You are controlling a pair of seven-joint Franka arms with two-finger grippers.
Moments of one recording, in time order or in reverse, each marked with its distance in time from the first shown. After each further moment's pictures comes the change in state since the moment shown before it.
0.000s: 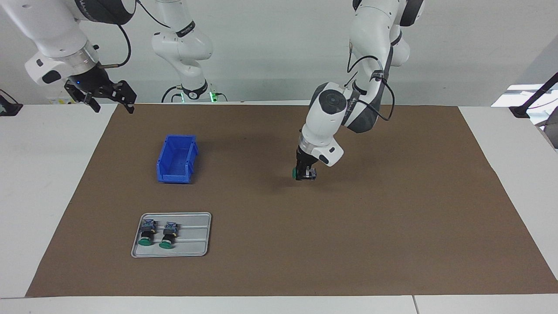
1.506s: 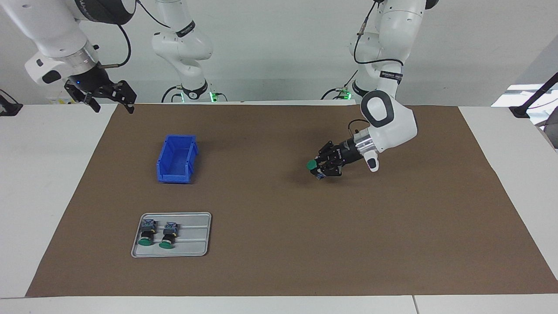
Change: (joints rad) left arm 0.268 -0.139 0.001 -0.324 -1.014 -0.089 1.037; right arm 0.000 0.000 0.000 0.000 0.000 0.000 0.000
